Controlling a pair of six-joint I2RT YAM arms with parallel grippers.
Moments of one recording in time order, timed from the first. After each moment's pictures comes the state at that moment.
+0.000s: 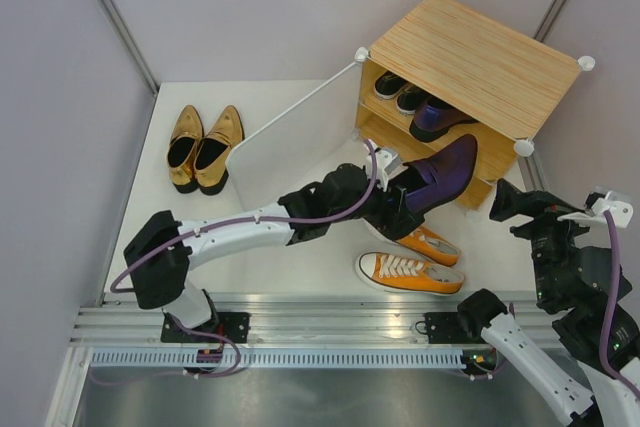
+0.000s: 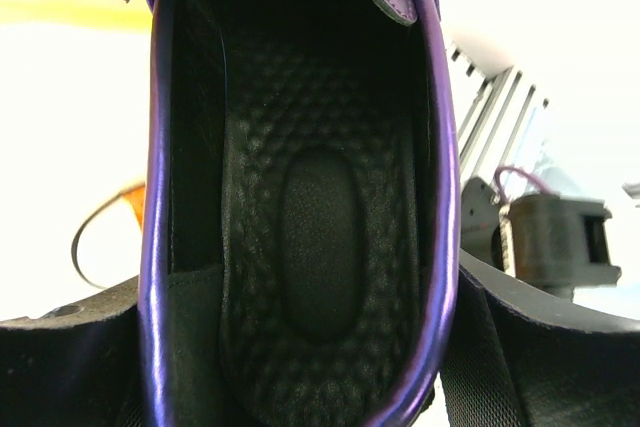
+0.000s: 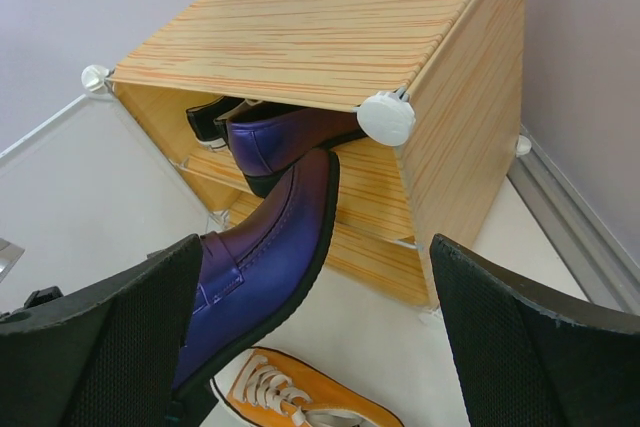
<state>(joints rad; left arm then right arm) -1.08 1.57 1.13 0.11 0.08 -0.44 0.55 0.29 0.99 -0.65 0.68 0.31</state>
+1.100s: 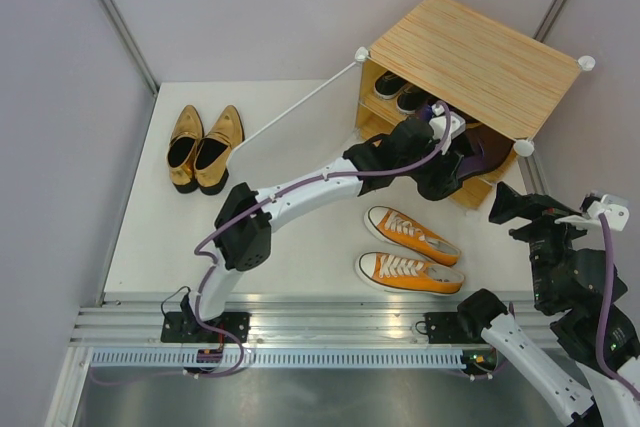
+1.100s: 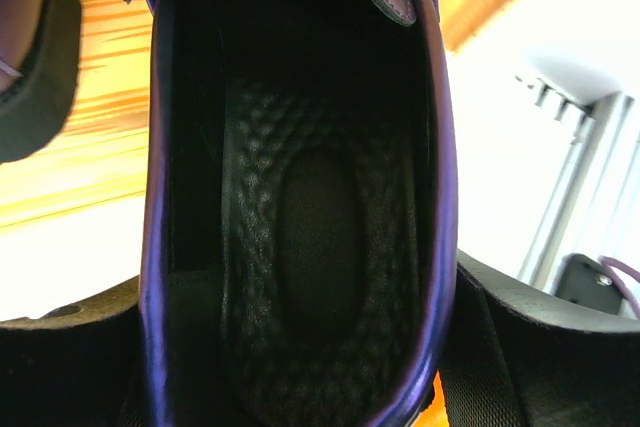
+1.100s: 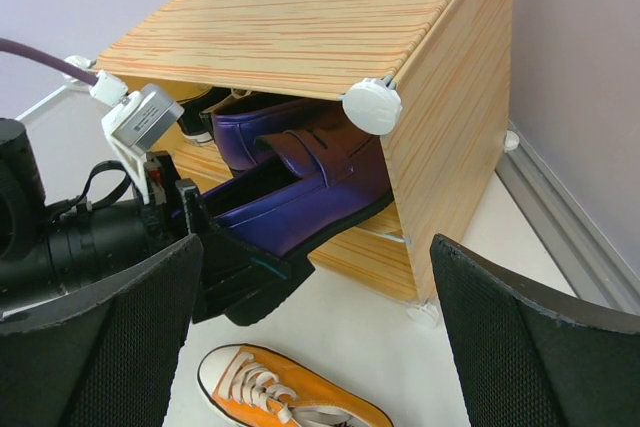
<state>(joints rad) -1.04 2.14 1.99 -0.29 0.12 -0.21 0.57 0.26 0.95 -0.65 0.72 0.30</state>
